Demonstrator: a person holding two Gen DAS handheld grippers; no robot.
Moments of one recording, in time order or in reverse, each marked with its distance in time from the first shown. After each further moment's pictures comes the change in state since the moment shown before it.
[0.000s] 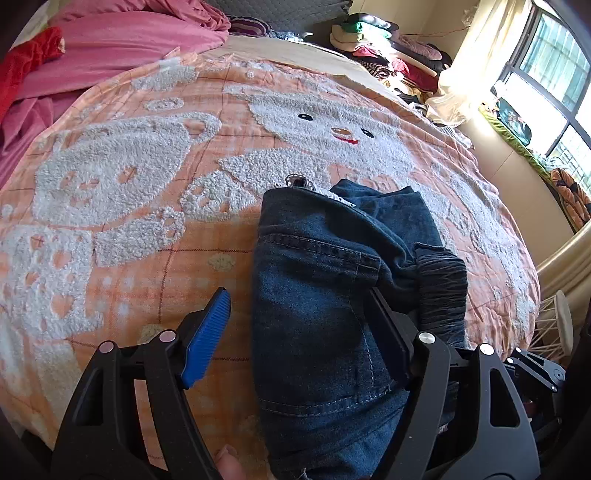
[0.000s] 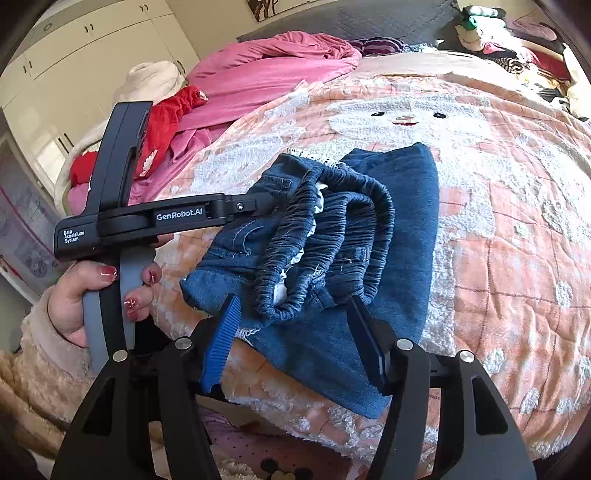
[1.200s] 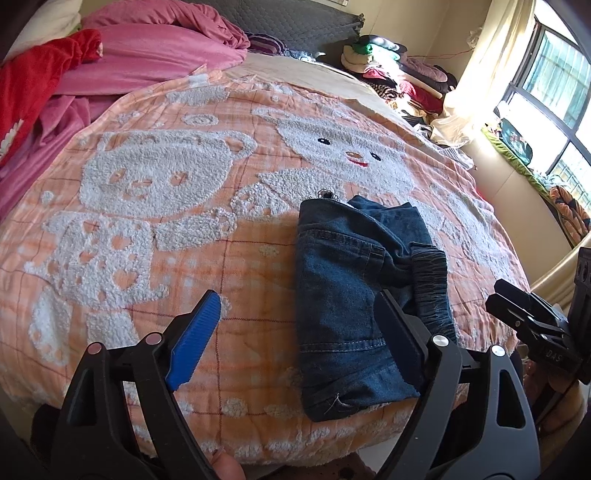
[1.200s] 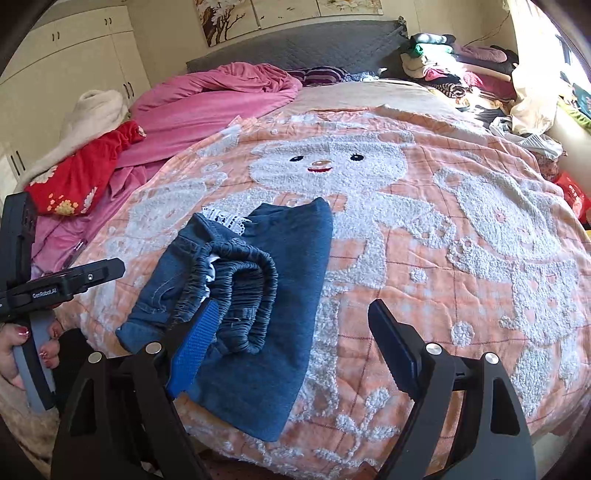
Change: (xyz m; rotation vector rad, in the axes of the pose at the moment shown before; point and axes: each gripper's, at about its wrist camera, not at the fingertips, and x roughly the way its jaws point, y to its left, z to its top) left arm -0.053 0.022 -0.018 -0.042 -0.067 0.015; right arm -0.032 -0.040 0.028 0.037 -0.107 -0.262
